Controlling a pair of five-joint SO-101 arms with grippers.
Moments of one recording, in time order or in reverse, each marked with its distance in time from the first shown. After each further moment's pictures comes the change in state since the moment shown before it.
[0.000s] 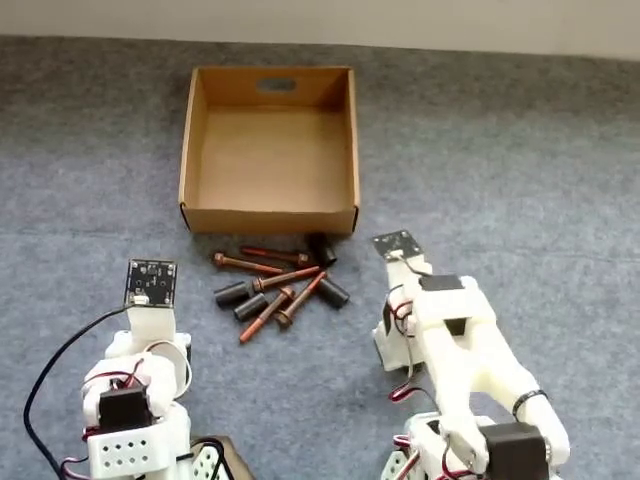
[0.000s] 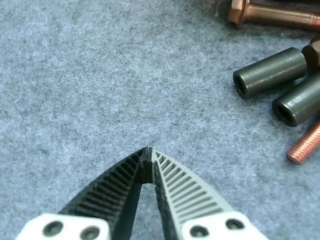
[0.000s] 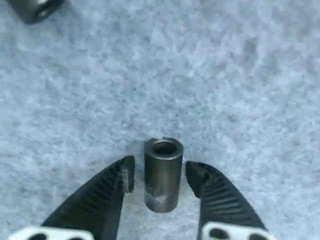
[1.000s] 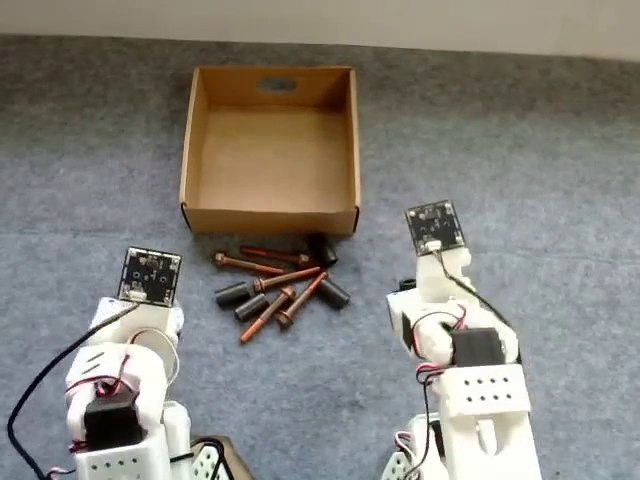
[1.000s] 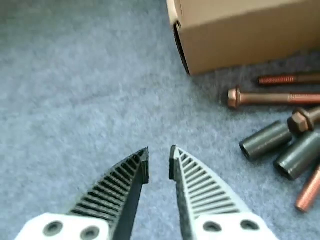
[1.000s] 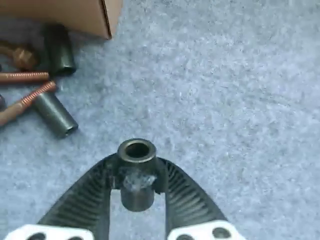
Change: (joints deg) left arm 0.0 1.0 -15.0 -5.7 -9.4; right arm -0.7 -41.0 7.5 -4.4 -5.1
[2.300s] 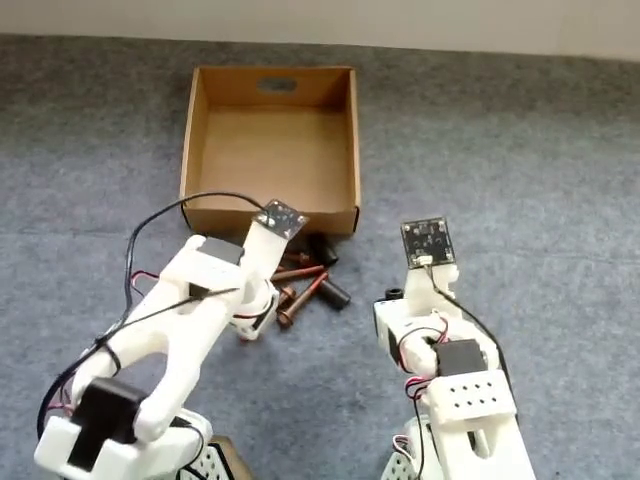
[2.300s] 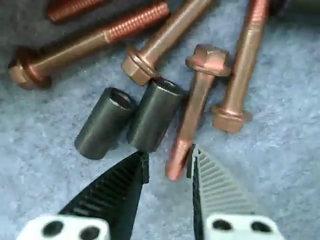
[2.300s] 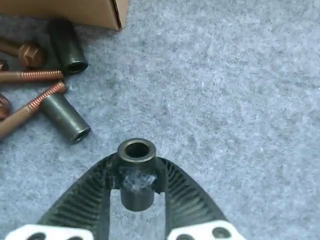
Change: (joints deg) left arm 29.5 92.4 -33.4 -9.8 10.1; right arm -3.3 -0.7 10.2 -8.4 -5.5
